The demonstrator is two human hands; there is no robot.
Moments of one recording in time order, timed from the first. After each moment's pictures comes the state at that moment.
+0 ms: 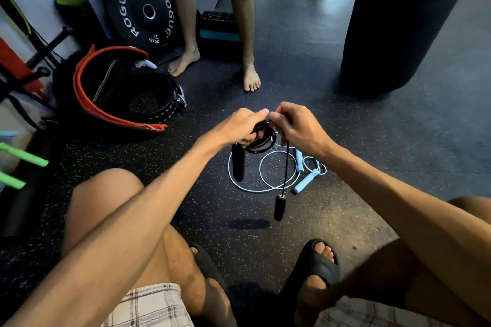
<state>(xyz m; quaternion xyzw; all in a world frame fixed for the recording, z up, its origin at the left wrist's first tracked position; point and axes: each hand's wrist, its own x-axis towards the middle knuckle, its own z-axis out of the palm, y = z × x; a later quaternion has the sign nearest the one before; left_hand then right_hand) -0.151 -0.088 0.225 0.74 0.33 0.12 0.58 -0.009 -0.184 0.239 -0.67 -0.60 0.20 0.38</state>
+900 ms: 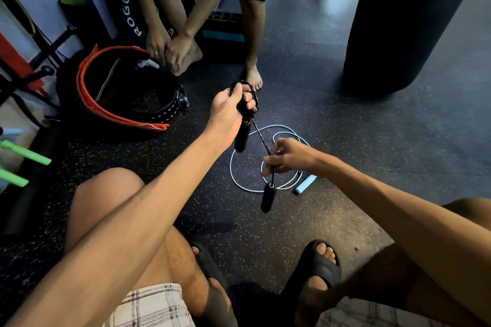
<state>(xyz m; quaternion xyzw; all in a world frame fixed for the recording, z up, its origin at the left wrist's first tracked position) -0.148 -0.084 0.237 0.36 0.24 0.44 0.79 -0.007 -0.194 0.188 -0.66 -0.49 0.51 0.24</state>
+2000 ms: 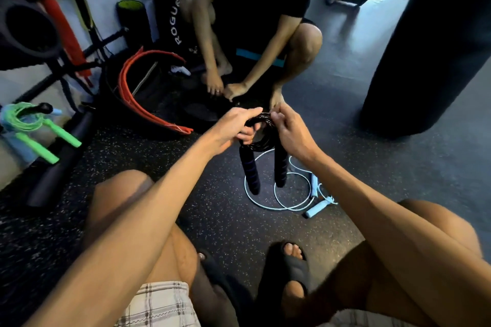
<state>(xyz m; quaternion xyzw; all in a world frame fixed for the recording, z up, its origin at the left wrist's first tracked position) -0.236 -0.062 0.248 0.59 0.31 0.26 0.70 -0.078 -0.118 0.243 -0.62 -0.63 0.20 0.42</state>
